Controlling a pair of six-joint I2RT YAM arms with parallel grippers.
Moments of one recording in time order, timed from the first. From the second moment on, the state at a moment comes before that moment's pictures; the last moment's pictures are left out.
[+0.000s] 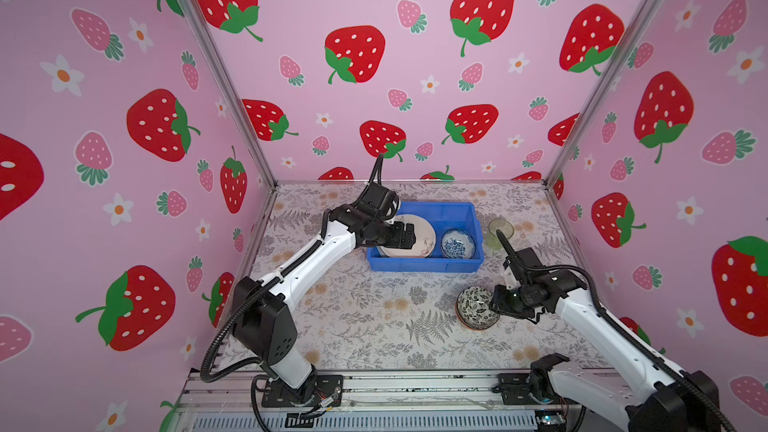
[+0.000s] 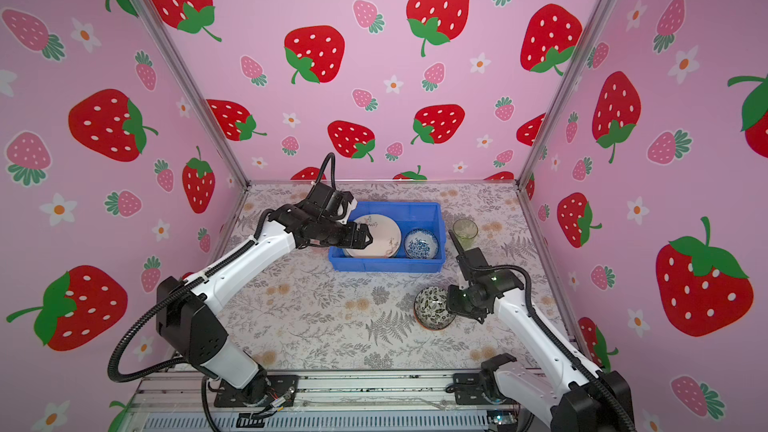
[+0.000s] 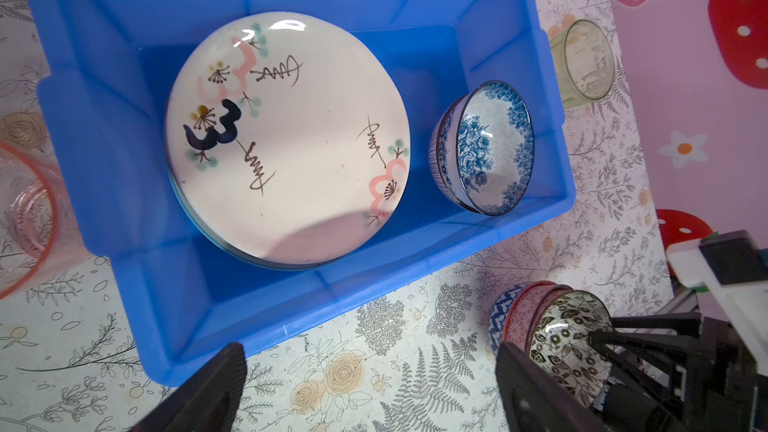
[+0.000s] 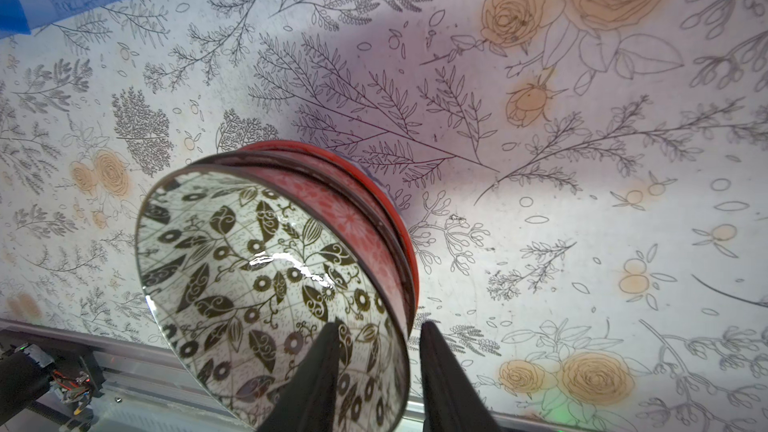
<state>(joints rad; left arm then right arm) -0.55 1.63 1.50 -0.83 0.19 -0.37 0.45 1.04 0.75 -1.00 -0.18 0.48</state>
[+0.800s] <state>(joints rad) -0.55 1.56 1.46 -0.83 0.17 -0.39 0.45 1.13 0.78 -1.01 -0.14 0.45</state>
